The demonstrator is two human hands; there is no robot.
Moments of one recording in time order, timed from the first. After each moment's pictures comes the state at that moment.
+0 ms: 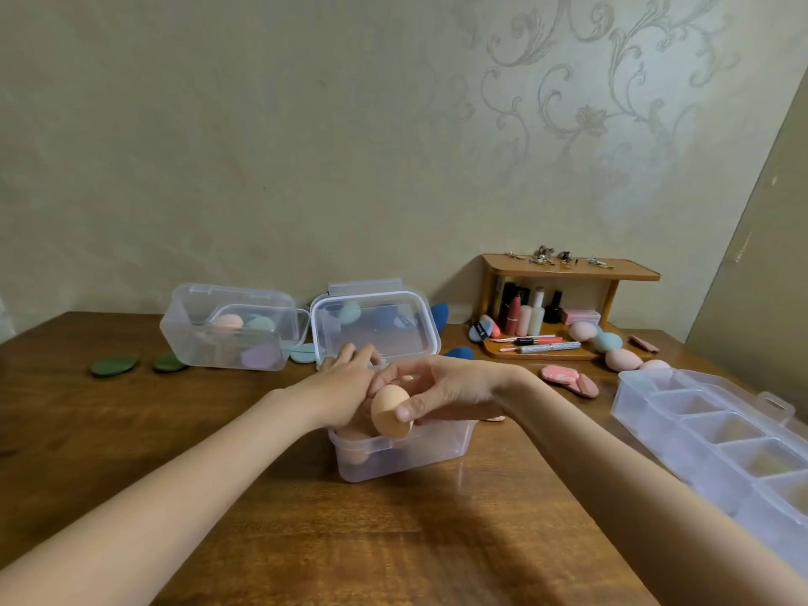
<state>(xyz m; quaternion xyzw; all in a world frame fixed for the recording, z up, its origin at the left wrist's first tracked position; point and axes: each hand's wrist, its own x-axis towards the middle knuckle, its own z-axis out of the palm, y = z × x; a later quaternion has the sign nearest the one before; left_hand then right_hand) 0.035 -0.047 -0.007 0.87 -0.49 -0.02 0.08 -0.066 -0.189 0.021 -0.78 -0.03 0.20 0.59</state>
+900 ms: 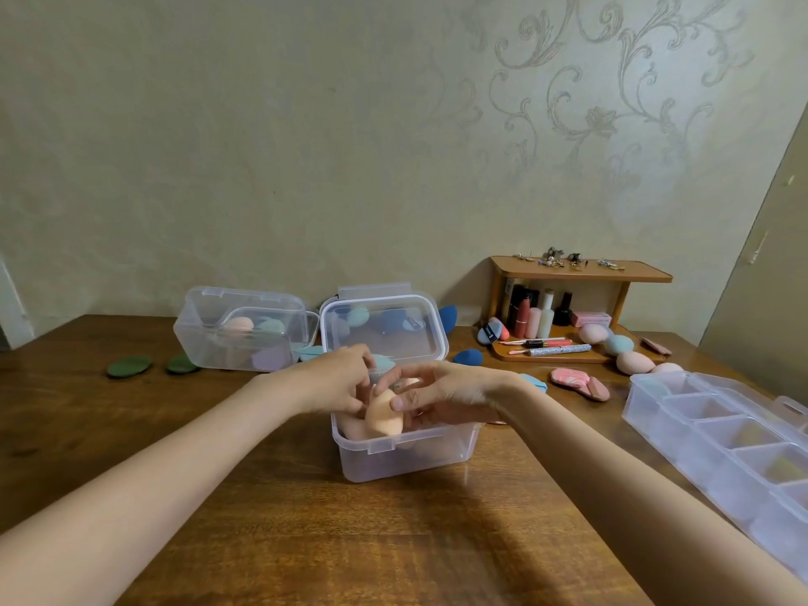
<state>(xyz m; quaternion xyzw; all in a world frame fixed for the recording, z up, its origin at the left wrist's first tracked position) 0.056 -0.033 0.009 0.84 -0.53 -0.04 0.03 -0.047 -0.192 0.005 -0.76 0.02 0.20 0.62</state>
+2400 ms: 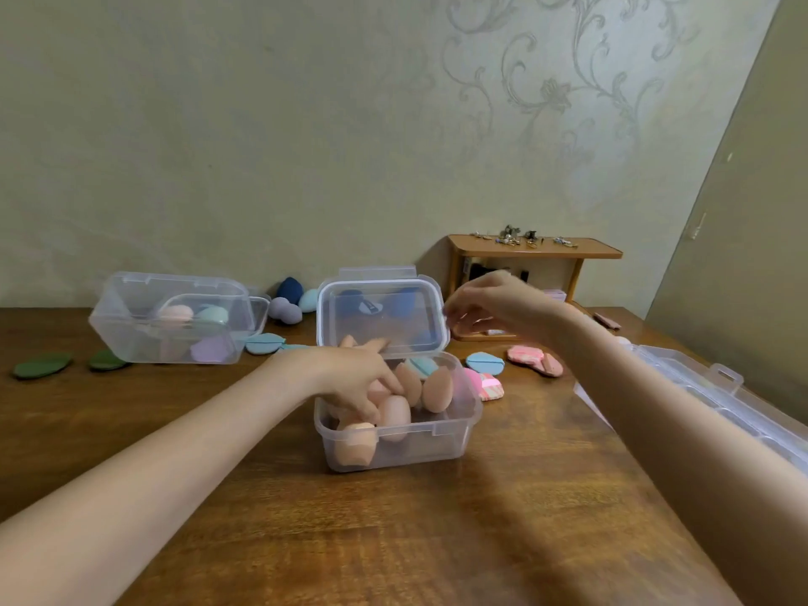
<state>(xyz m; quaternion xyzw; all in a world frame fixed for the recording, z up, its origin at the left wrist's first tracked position) 0.013 -0.086 0.024 0.81 -0.56 -0.12 -0.10 -0.090 -0.267 0.058 -0.83 0.18 -0.10 0.51</state>
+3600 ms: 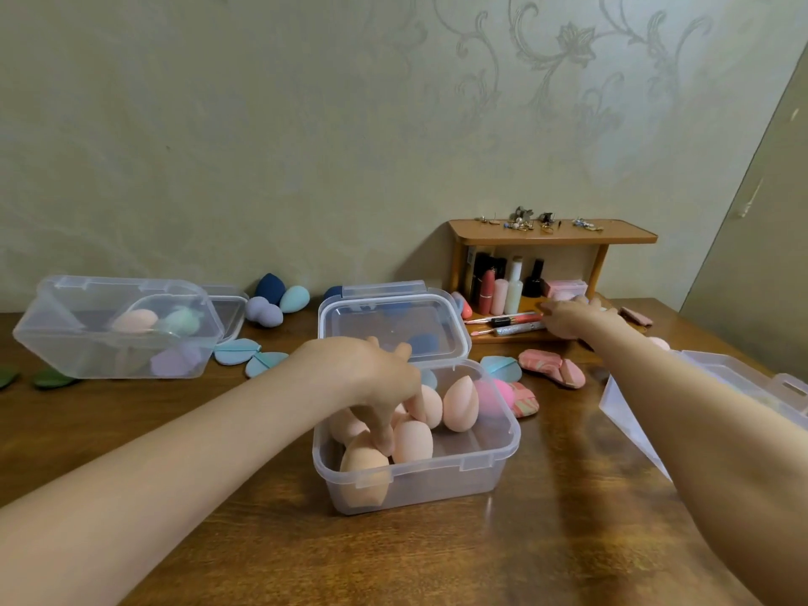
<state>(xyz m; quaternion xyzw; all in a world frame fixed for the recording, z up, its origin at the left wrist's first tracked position) -0.005 -0.149 0.036 0.79 -0.55 -0.14 -0.23 -0.055 -0.447 -0.022 -0.87 0.49 0.04 0.04</state>
